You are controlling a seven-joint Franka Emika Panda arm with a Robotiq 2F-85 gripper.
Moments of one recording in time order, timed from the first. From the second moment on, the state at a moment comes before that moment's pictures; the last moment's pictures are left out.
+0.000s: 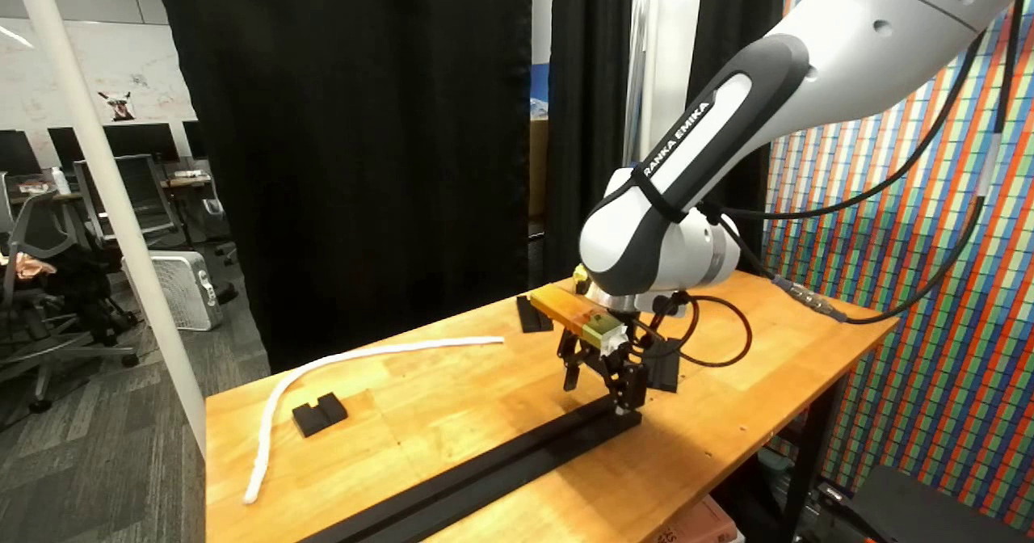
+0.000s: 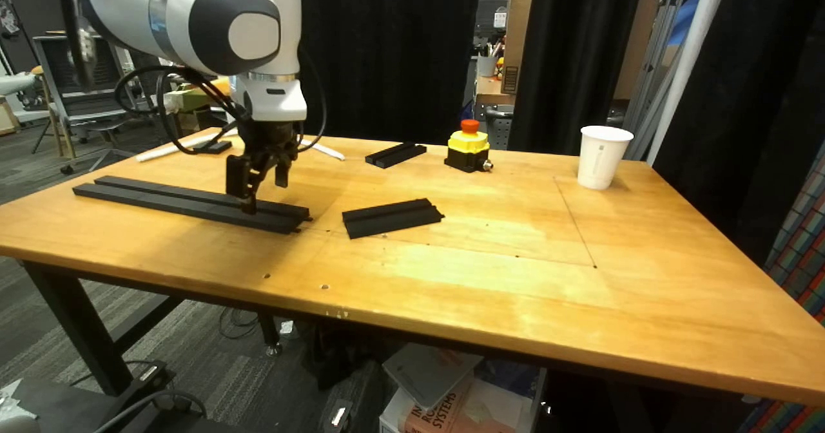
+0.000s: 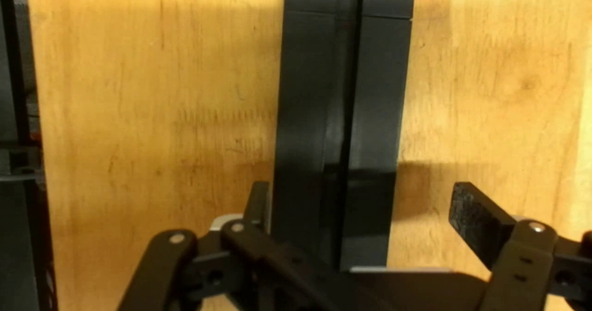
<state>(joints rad) 0.12 0.04 0.11 -2.53 0.37 2.63 1.45</state>
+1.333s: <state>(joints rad) -0.05 -0.15 -0.12 -2.53 0.23 2.40 0.48</state>
